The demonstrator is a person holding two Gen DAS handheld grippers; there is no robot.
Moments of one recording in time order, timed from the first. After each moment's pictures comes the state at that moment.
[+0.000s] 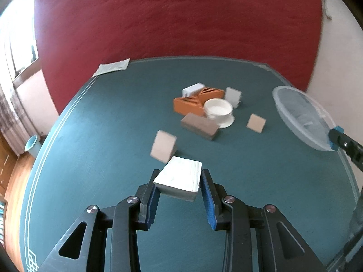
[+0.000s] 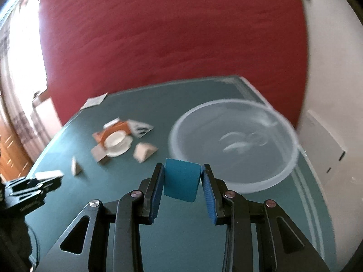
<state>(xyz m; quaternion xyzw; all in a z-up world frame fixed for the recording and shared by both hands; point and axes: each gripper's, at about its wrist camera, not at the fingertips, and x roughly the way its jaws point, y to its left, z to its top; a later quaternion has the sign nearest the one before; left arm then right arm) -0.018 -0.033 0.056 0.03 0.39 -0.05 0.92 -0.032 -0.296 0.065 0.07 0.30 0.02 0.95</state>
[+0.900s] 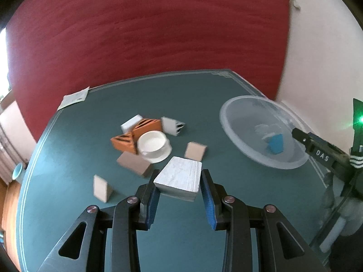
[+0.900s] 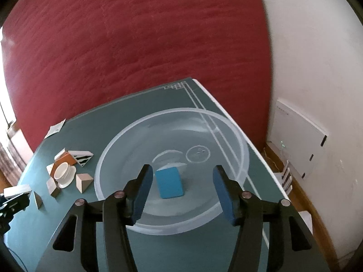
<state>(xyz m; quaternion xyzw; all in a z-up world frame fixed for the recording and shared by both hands) 0.001 -0.124 0.086 0.06 0.37 -0.12 0.92 0.001 -0.381 0.047 0.13 0.29 -0.08 0.95</state>
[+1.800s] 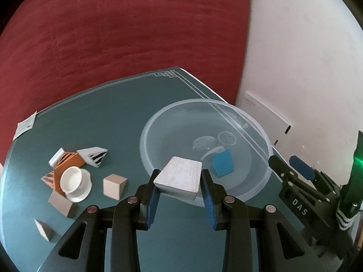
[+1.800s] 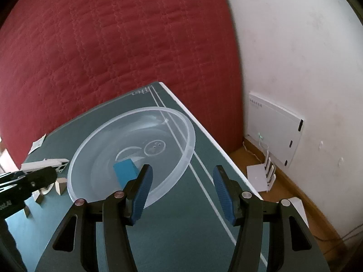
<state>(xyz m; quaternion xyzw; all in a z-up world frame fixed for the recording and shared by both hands) 0.037 -0.234 0.080 0.09 0.37 -0.23 0.89 -0.032 -0.415 0.030 0.16 0.28 -0.15 0.94</state>
